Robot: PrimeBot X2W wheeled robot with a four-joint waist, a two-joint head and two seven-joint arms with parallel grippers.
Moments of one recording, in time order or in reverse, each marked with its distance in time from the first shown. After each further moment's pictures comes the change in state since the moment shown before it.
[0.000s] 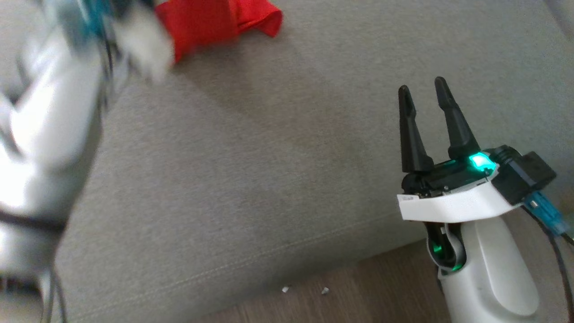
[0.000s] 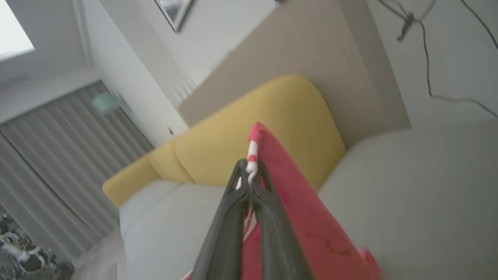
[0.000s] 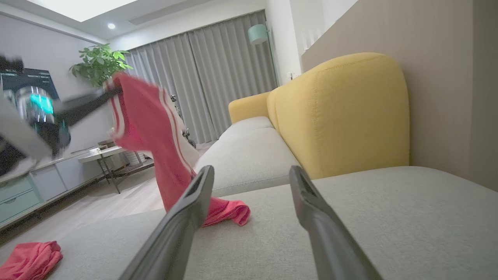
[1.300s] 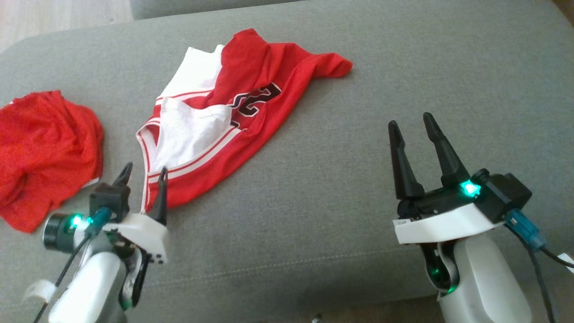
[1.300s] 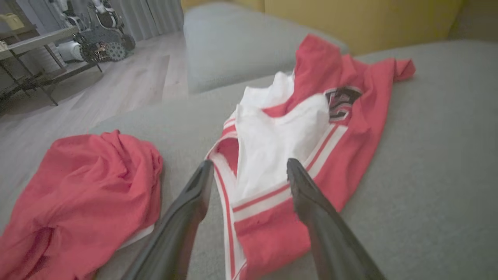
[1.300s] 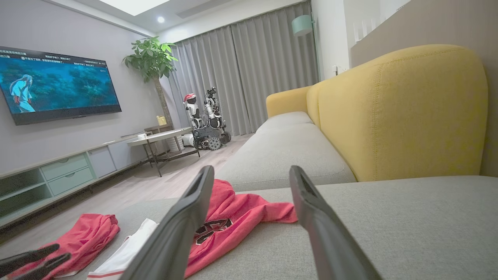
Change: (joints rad) left arm 0.779 0.035 0.084 -0.093 -0.306 0.292 0.072; right arm 0.066 0.000 -0.002 0.075 -0.064 0.000 0.000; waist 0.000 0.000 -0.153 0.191
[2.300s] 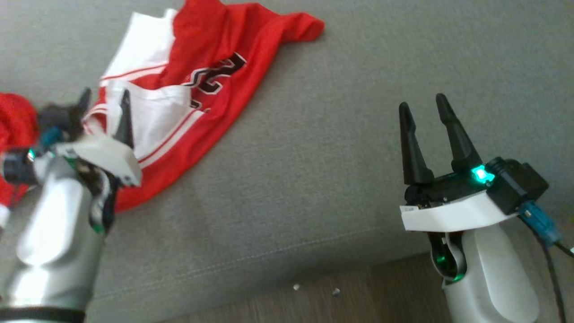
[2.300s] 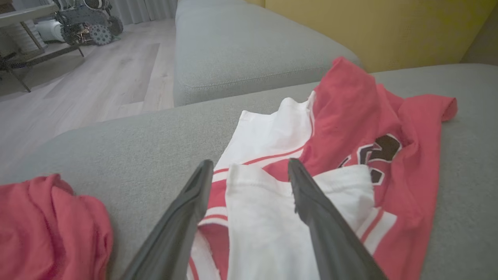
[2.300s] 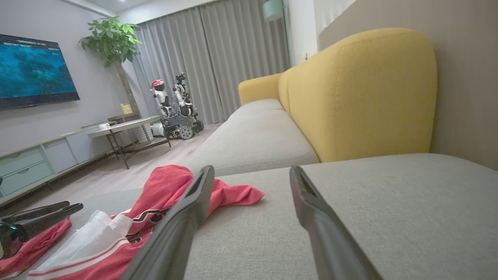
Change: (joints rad) left arm -0.201 -0.095 0.218 0.089 0.042 -0.084 0.036; right arm -0.018 0.000 -0.026 -0.049 -0.025 0.000 0.000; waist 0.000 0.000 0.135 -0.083
